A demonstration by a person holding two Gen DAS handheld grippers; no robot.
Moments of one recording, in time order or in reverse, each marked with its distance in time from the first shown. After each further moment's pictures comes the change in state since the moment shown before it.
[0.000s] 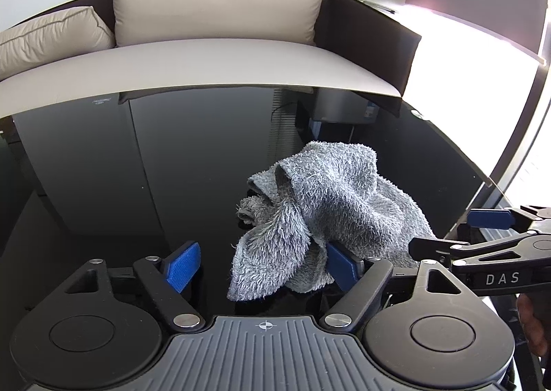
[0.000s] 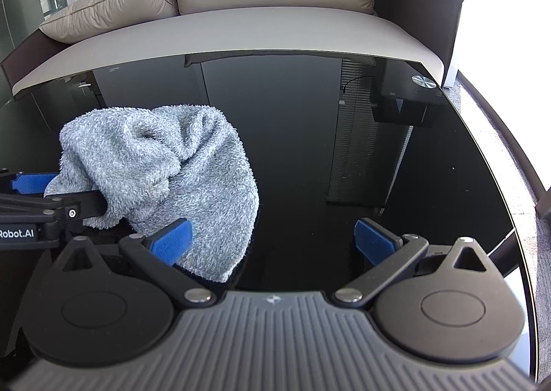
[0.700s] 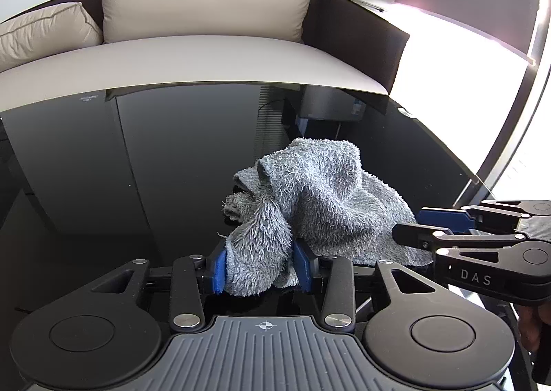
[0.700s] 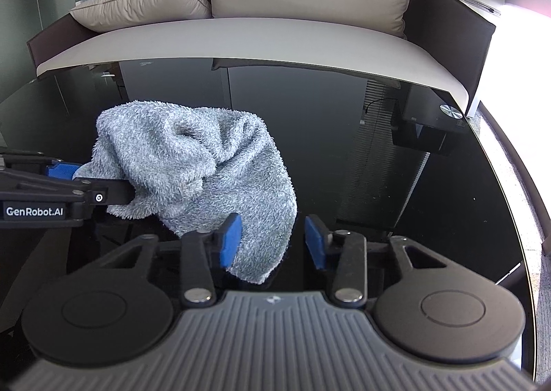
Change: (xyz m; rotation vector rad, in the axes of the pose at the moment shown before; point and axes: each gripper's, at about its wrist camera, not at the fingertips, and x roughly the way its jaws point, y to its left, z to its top) left arm 0.001 -0.005 -0.001 0.013 0.010 -0.057; right arm -0.007 0.015 -0.001 -0.102 -0.037 0.062
